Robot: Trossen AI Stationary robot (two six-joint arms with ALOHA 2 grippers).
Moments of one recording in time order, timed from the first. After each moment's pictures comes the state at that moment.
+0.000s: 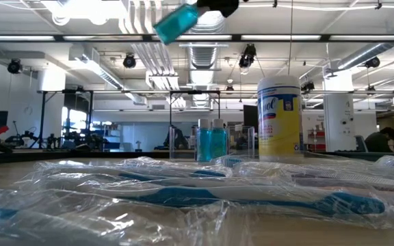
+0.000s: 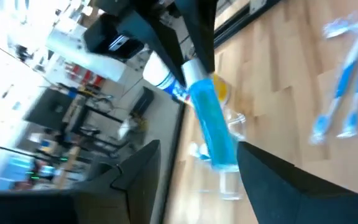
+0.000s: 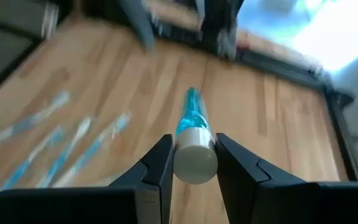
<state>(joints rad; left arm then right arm) -0.65 1.44 1.24 -0.65 -1.19 0.03 0.08 1.56 1.39 -0.43 0.00 -0.22</state>
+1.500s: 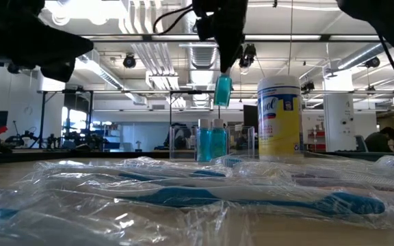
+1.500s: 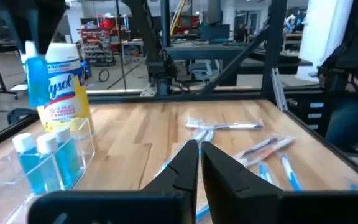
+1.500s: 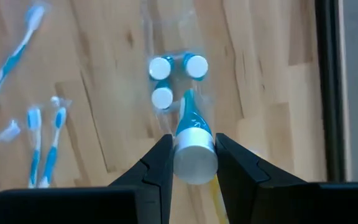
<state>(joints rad) -0.58 1.05 0.08 0.99 -0.59 -0.02 -0.33 2.11 2.33 -1.57 -0.03 -0.10</state>
